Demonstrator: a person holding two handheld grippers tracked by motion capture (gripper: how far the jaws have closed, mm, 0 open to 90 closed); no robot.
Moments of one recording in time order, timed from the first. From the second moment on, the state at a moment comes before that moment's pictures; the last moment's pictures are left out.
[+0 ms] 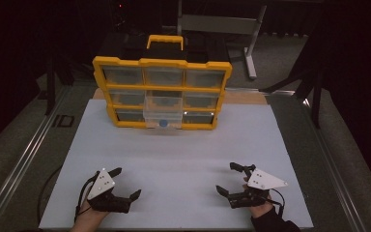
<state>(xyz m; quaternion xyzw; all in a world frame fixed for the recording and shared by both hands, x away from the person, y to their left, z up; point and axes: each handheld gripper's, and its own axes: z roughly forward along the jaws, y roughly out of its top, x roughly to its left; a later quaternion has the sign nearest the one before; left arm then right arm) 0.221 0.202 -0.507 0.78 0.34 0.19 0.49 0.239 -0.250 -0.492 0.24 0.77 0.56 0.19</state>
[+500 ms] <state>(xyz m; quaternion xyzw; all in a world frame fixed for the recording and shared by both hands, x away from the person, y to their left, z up) 0.222 0.203 -0.507 0.78 0.34 0.18 0.49 0.239 -0.252 -0.492 0.24 0.77 0.56 0.19</state>
